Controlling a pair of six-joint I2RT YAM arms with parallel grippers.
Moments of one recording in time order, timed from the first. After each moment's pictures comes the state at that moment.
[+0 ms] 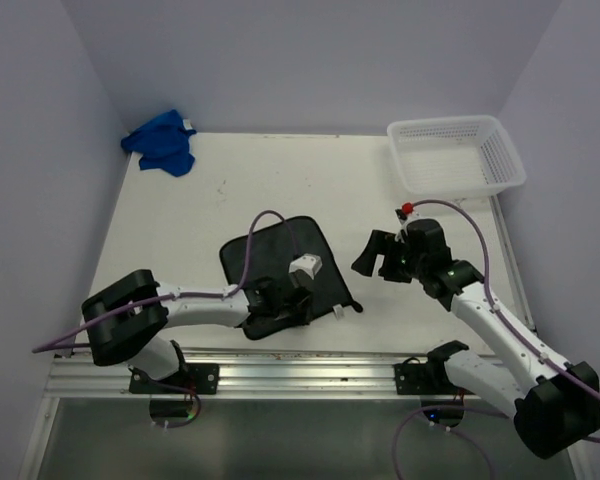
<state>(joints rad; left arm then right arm) -1.05 1.53 0.70 -0.08 -0.15 -0.73 0.37 0.94 0.67 -0.44 -0.20 0.58</state>
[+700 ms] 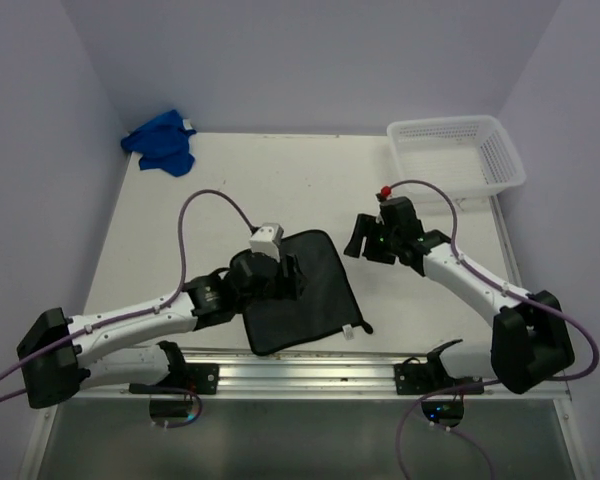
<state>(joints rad) -1.11 1.10 0.68 -0.17 -0.34 -0.77 0.43 1.27 0.77 -0.37 -0.10 0.59</state>
